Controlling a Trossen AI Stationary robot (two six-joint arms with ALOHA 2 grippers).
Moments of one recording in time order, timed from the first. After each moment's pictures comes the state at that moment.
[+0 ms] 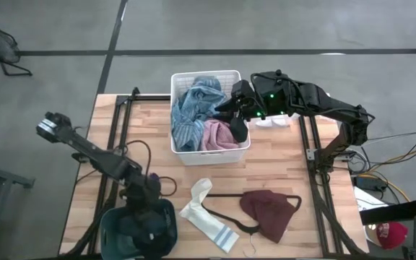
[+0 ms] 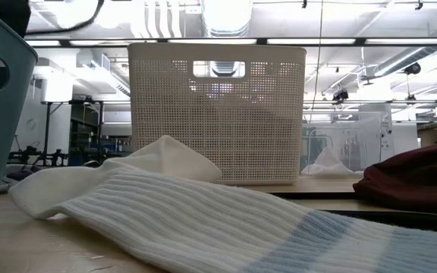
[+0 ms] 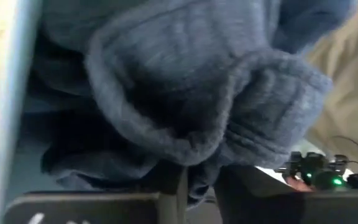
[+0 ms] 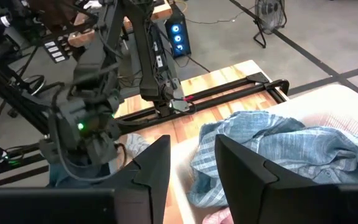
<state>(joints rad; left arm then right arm) -0.51 1.20 0.79 -0.57 0.71 -1.38 -0.06 1.62 2.05 -0.84 0.03 0.29</state>
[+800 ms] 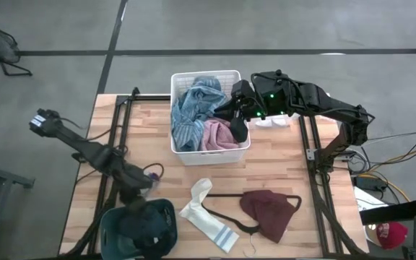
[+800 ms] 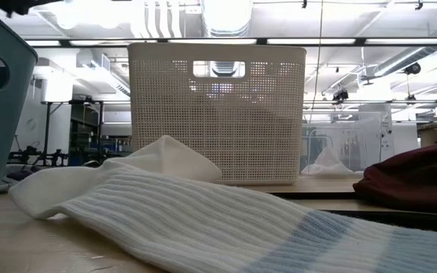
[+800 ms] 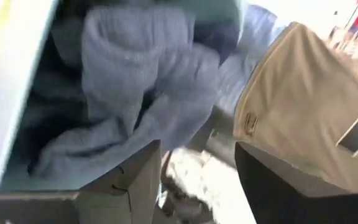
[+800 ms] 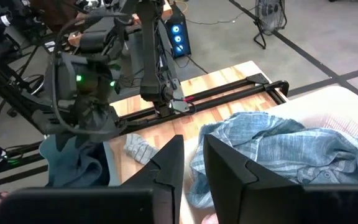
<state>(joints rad) -0.50 0.95 0.80 -0.59 0.55 -1.44 -0.06 1.62 2.05 -0.84 0.03 0.28</state>
